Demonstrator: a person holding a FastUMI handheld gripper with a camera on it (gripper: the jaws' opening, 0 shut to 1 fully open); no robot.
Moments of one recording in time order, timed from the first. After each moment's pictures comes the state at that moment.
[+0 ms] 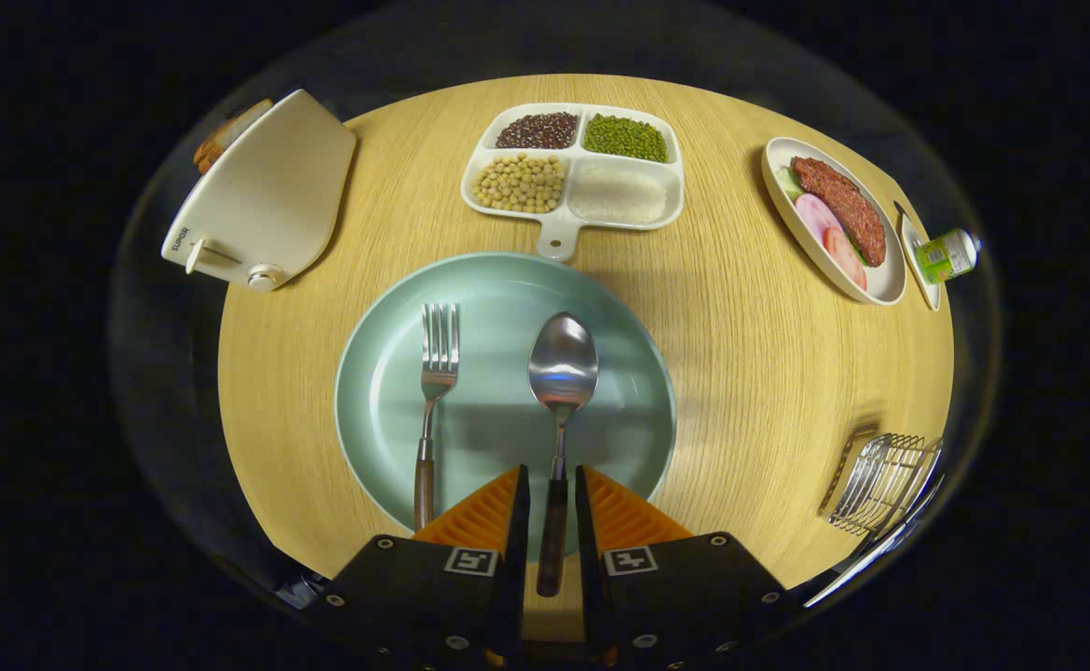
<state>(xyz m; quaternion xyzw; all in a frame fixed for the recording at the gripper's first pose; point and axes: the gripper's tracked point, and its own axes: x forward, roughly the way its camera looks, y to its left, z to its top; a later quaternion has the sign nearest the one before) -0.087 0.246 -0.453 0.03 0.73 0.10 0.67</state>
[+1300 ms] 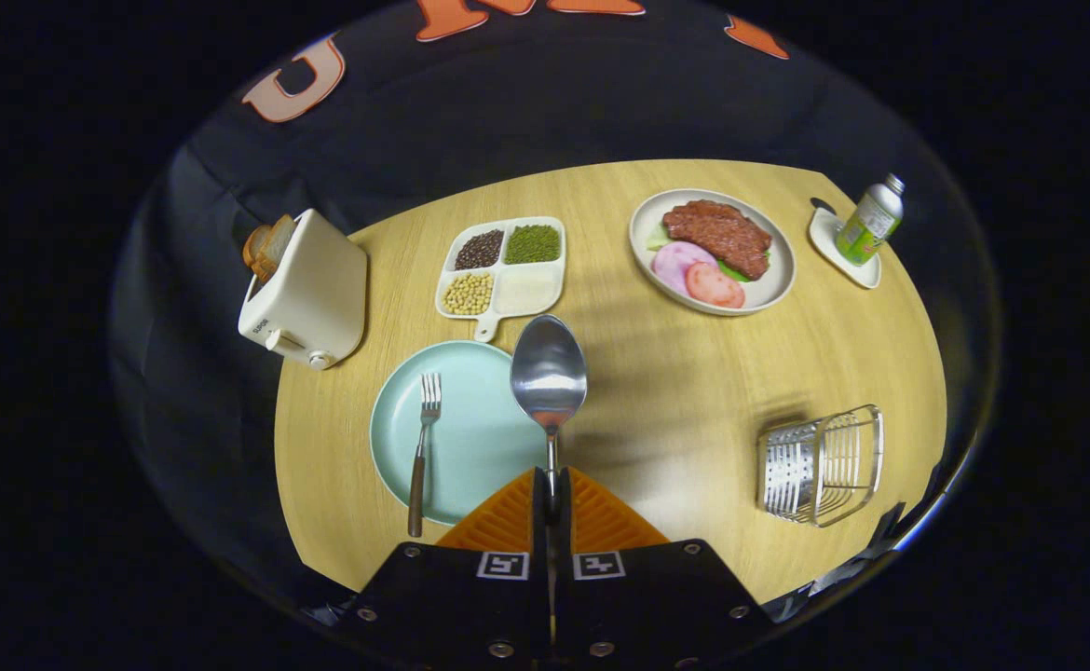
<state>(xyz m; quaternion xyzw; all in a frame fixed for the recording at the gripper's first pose) -0.073 0.133 -0.363 0.12 0.62 0.08 0.77</state>
